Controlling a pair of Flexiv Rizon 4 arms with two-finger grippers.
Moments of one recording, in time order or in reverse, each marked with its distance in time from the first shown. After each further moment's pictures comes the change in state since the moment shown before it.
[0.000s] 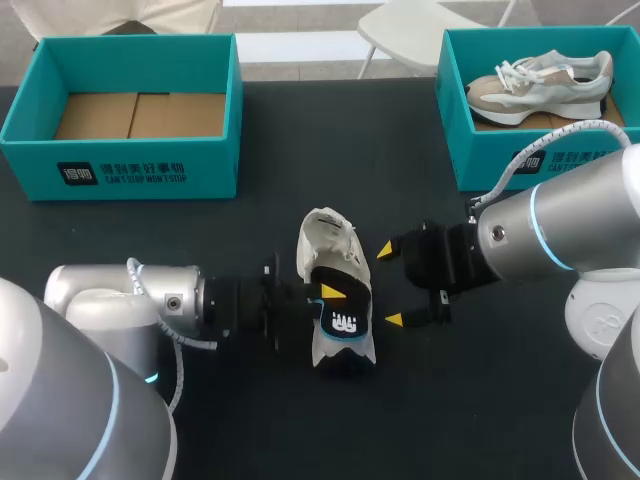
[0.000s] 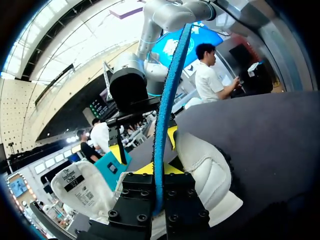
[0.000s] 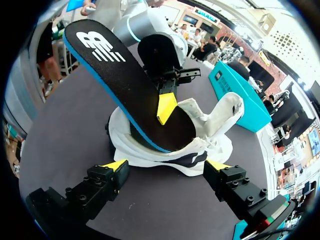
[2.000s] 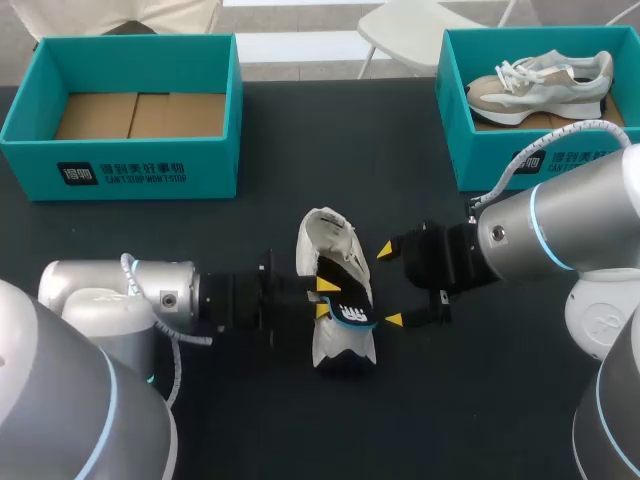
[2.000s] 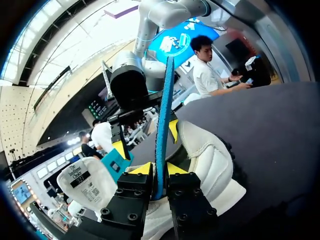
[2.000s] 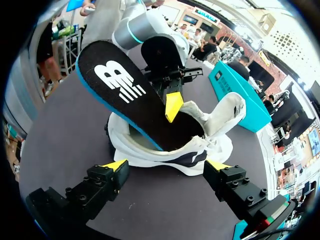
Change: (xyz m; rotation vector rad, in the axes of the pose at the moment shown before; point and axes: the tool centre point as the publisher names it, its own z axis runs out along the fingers) left arm -0.006 0.002 -0.006 -0.015 0.004 0.055; right arm 0.000 0.000 0.000 0.000 0.000 0.000
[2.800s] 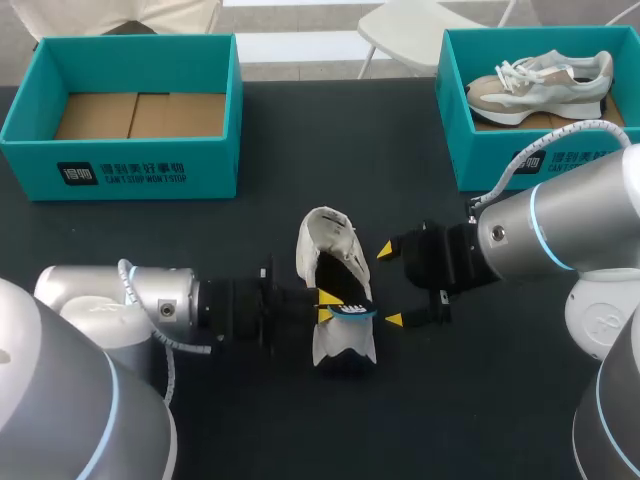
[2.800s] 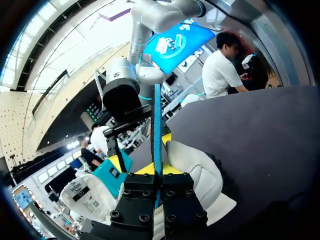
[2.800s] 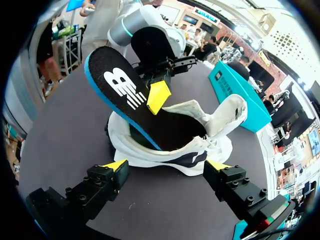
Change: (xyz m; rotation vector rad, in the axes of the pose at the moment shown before) left arm 0.010 -0.019 0.000 -0.002 0.014 0.027; right arm 0.000 0.000 0.000 0.000 0.000 0.000
